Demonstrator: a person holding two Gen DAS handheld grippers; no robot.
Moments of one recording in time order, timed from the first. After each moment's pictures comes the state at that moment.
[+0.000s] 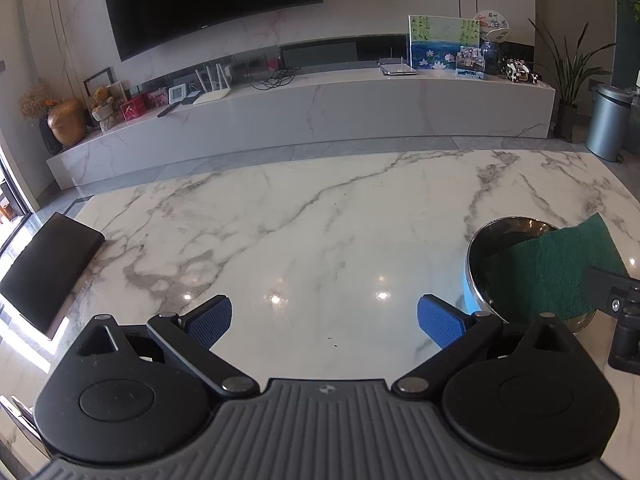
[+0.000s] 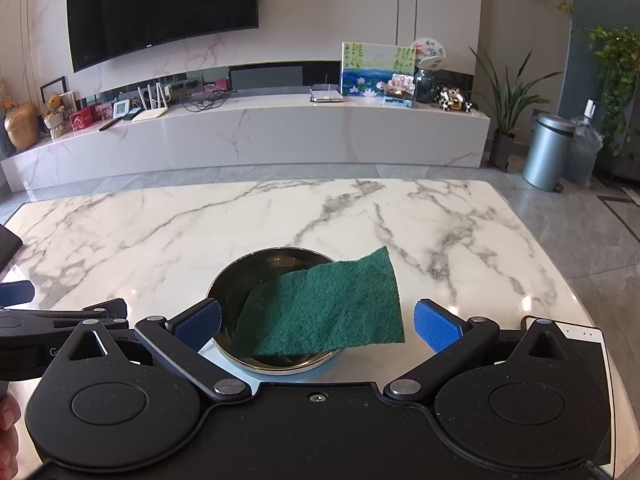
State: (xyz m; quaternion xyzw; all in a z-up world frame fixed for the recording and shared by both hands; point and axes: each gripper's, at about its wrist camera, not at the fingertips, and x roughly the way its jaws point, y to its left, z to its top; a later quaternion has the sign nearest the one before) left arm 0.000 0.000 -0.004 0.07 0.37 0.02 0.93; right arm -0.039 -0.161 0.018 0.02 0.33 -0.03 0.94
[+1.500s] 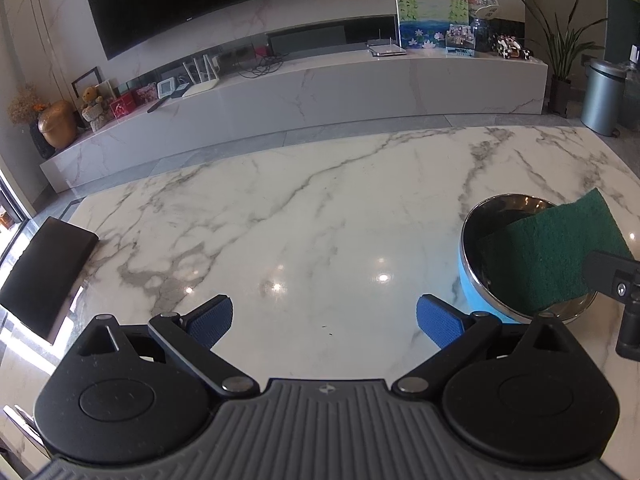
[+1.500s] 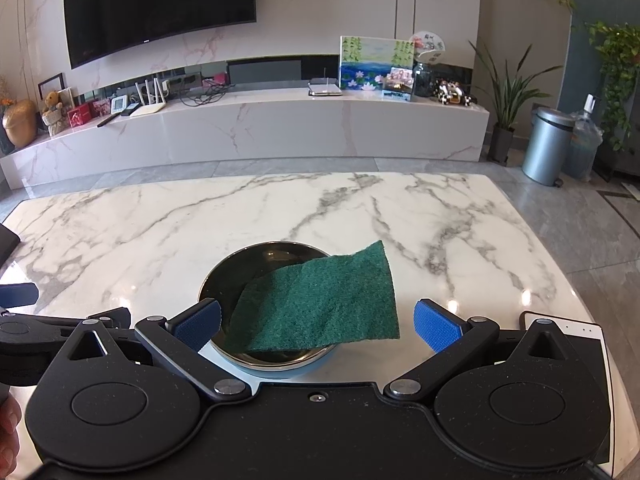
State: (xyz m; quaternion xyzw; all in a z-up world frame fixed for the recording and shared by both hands) left arm 0.005 -0.011 -0.009 0.10 0.39 0.01 0.92; right arm -0.037 -0.166 0.015 0.02 0.34 -0.03 0.94
